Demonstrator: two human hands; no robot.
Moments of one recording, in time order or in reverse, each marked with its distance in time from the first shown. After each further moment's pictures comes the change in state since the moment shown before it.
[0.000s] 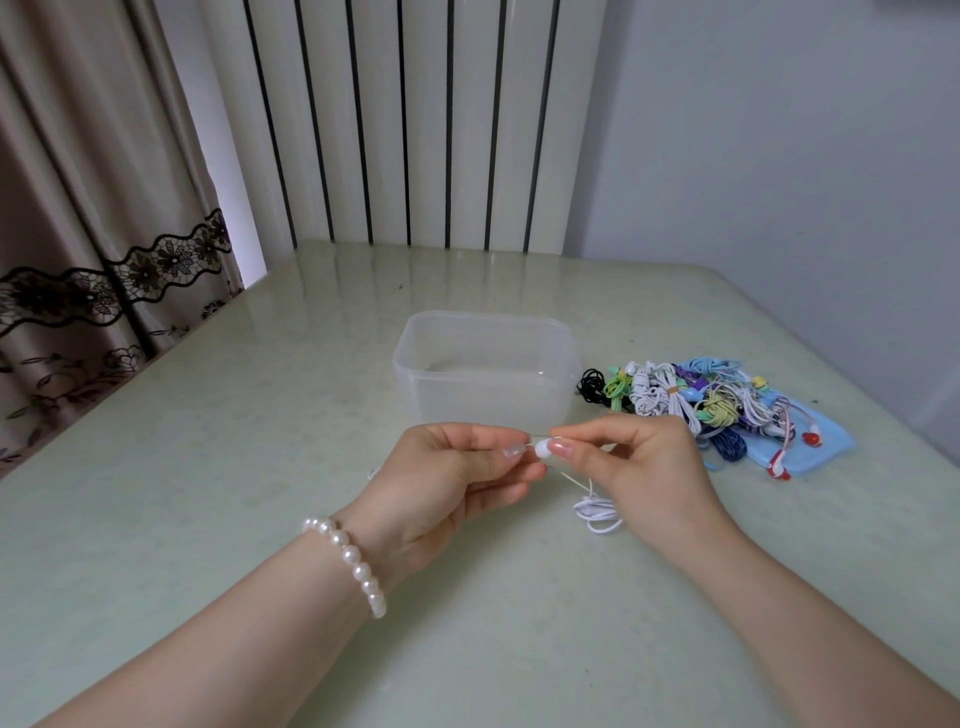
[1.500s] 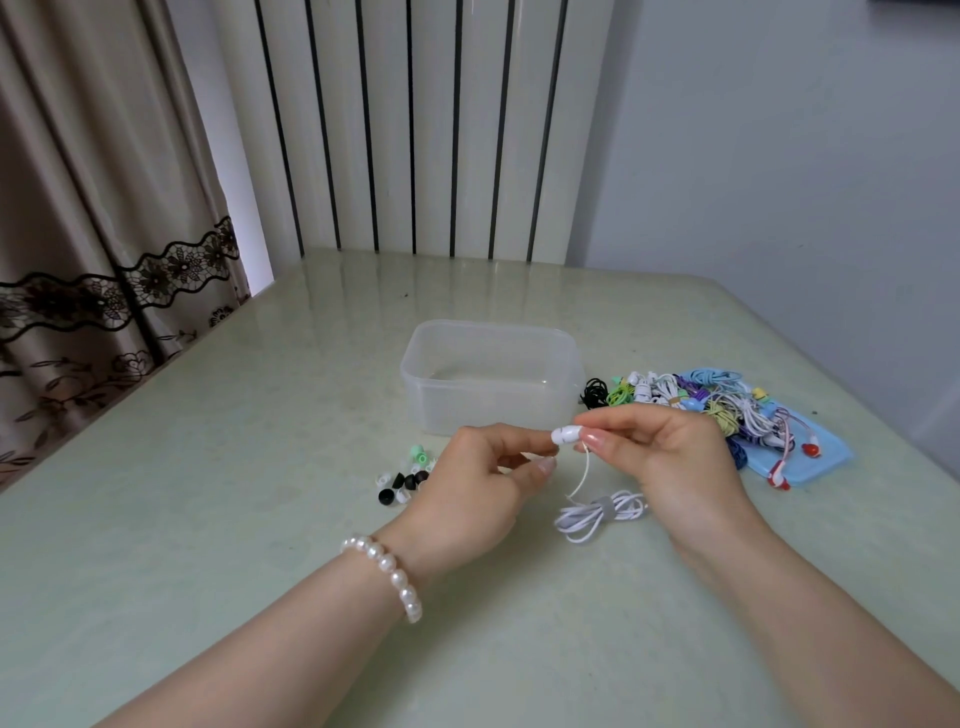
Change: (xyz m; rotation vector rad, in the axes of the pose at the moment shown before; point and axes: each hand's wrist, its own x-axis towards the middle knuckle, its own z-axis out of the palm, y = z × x) left_hand 0.008 -0.011 0.008 0.677 0.004 0.376; right_hand 0.004 -0.008 -0.009 0.154 0.040 0.005
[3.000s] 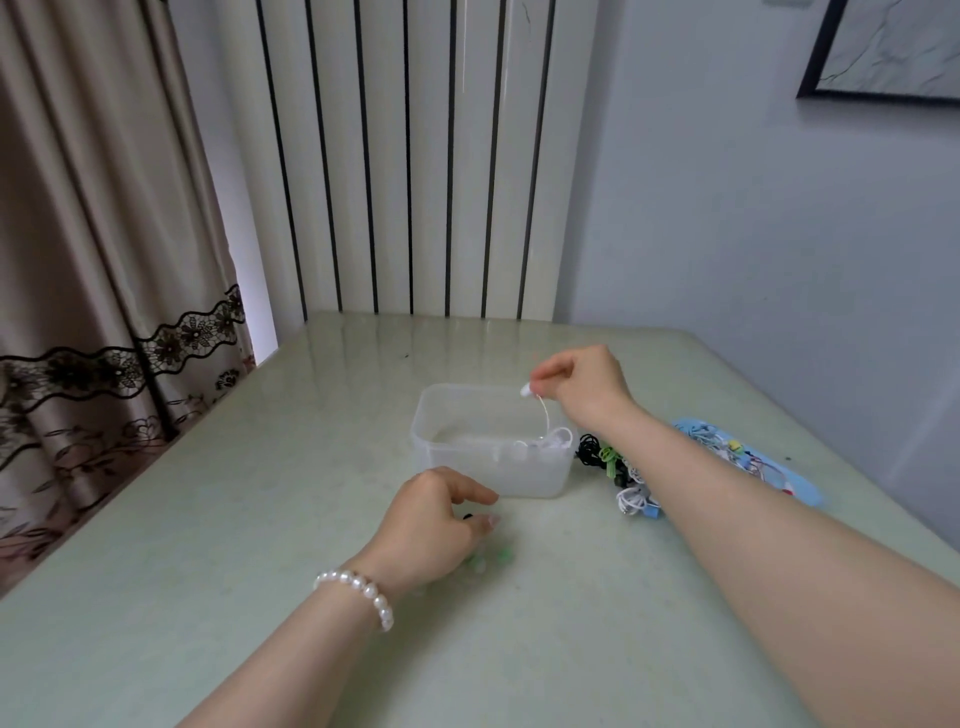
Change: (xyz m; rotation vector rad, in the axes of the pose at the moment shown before) left_hand 0.016 -0.019 -0.044 0.423 0.069 -0.047; right_hand 0.119 -0.023 0.028 -0.477 0.060 0.009
